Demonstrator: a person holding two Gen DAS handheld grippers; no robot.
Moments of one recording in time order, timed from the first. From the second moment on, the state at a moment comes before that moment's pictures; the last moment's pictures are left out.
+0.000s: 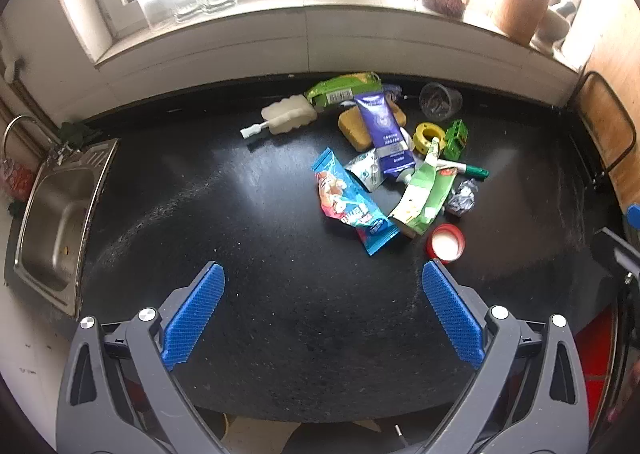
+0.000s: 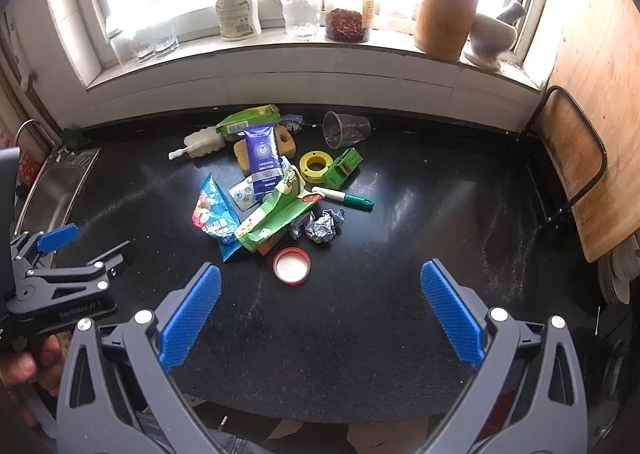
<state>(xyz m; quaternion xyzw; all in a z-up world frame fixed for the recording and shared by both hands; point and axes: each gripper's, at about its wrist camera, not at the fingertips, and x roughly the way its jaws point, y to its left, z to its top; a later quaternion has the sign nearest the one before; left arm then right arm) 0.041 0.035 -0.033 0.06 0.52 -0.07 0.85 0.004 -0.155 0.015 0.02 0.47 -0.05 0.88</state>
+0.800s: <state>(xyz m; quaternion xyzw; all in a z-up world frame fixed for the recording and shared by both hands) 0.177 0.006 -0.180 -0.04 0.58 0.01 0.81 0.194 -0.251 -0.159 -0.12 0.53 0.16 0.82</state>
